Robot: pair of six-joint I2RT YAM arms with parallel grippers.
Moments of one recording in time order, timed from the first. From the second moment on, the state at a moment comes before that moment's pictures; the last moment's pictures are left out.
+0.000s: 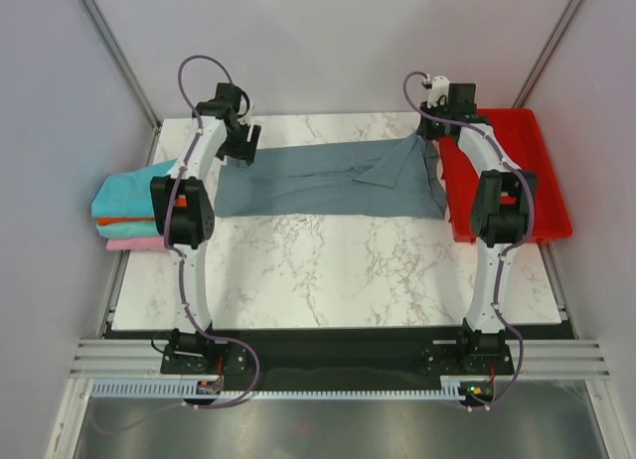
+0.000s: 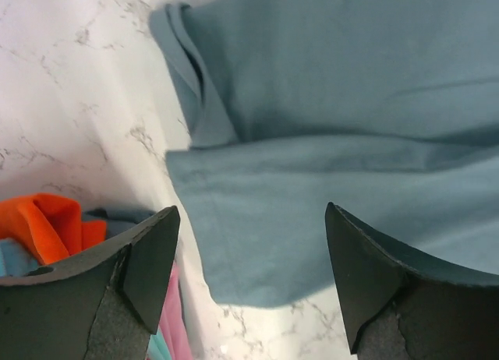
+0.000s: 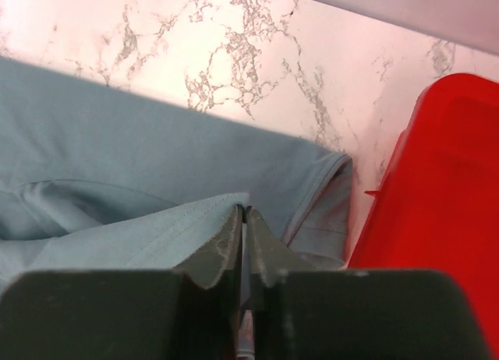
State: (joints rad) left arm -0.09 2.34 2.23 -0.99 -0.10 0.13; right arm -0.01 2.27 1.97 -0.36 -0.33 -0.17
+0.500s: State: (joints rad) left arm -0.10 2.13 1.78 -0.97 0.07 0.12; right arm 0.04 2.17 1.84 -0.44 -0.43 -0.23
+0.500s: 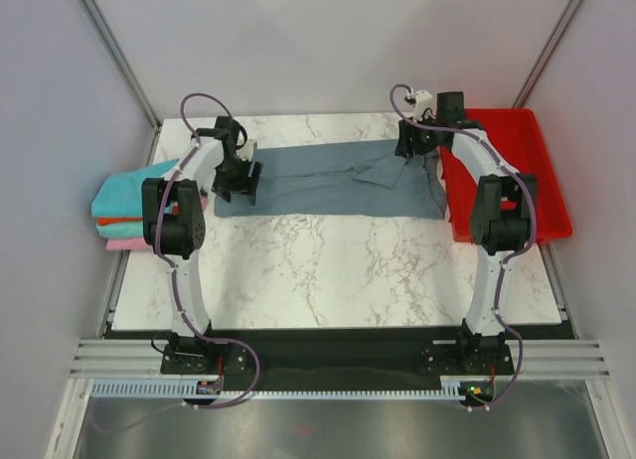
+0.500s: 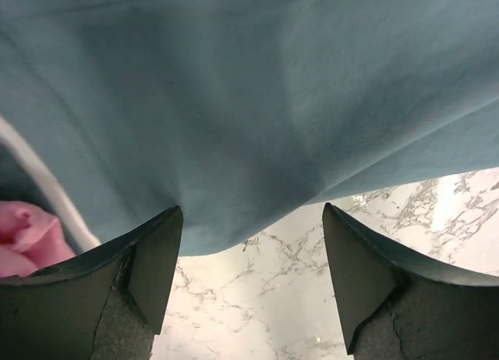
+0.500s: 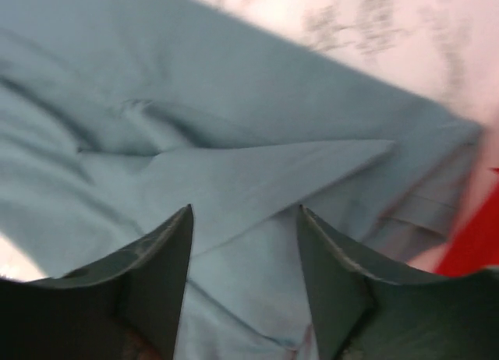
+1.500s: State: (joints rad) left arm -0.09 2.21 1.76 -0.93 0.12 0.10; right arm 0.15 2.19 1.72 -0.62 -0.43 -0.32
